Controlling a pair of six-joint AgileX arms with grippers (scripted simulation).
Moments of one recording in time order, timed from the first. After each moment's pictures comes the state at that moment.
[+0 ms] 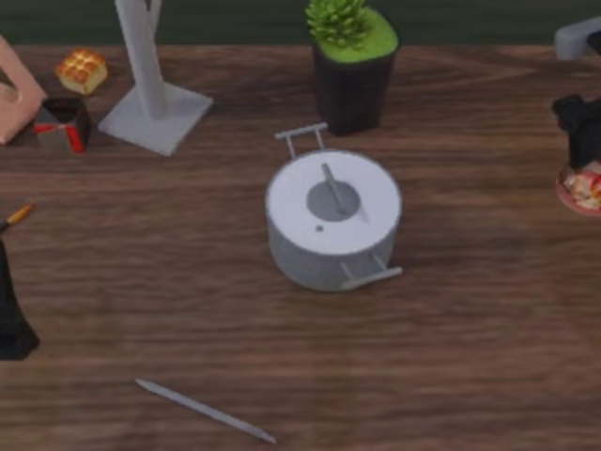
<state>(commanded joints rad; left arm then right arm) 0.00 0.00 0.00 0.00 0.00 0.00 0.07 2.07 1.83 -1.26 -0.02 -0.33</state>
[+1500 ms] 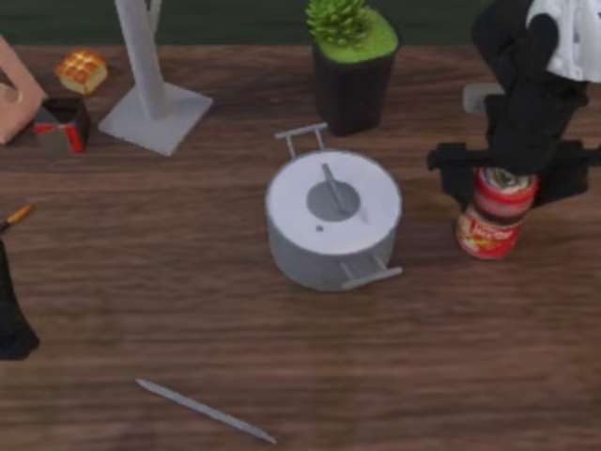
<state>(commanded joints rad) 0.00 0.00 0.00 0.00 0.00 0.00 0.29 2.18 1.65 -0.96 0.04 0.30</state>
